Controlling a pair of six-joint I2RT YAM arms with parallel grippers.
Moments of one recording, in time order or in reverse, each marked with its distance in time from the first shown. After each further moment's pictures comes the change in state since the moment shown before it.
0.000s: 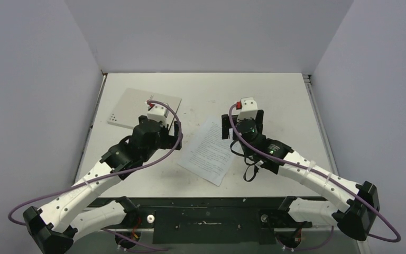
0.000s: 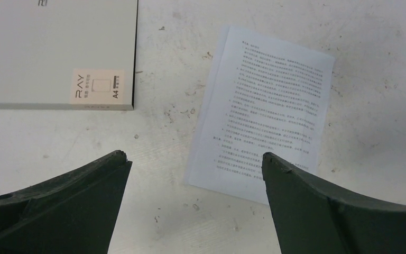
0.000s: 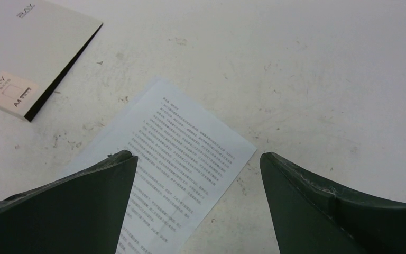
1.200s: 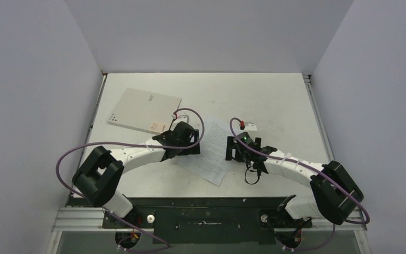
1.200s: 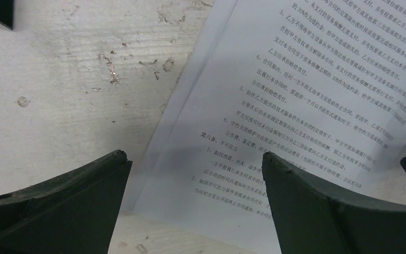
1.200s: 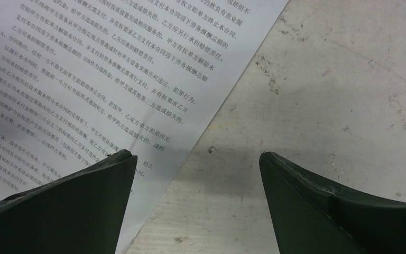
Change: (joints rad) left arm 0.022 0.595 -0.084 0.237 0.090 -0.336; right arm -0.174 0.240 -0.287 0.038 -0.336 0.318
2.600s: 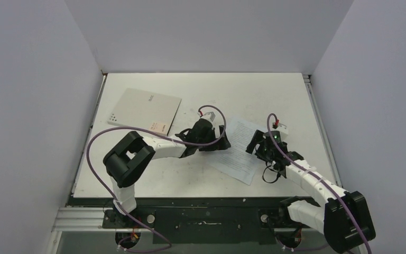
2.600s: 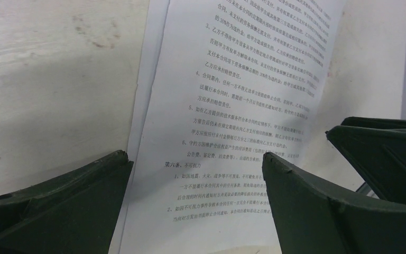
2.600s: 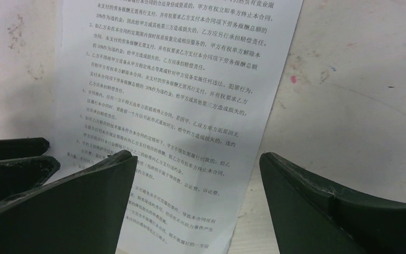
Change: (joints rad) left arm -0.084 0.327 0.155 0.394 0.301 -0.126; right arm -0.320 -0.267 -0.148 -0.018 -0.138 0.100
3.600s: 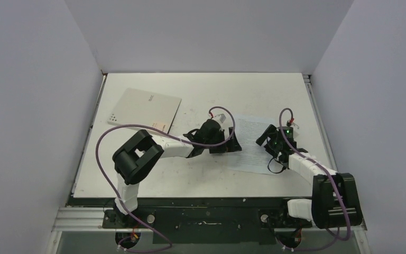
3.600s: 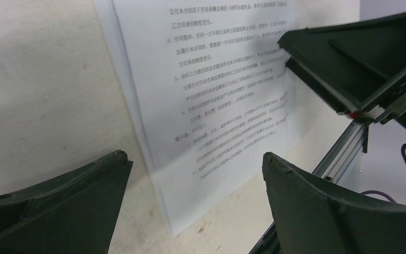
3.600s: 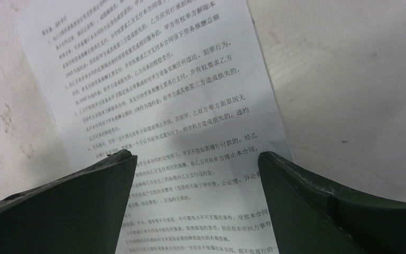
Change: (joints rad) left arm -0.057 0.113 0.105 0.089 0.141 -0.075; right arm -0.278 0.170 -0.022 0.176 -0.145 0.015
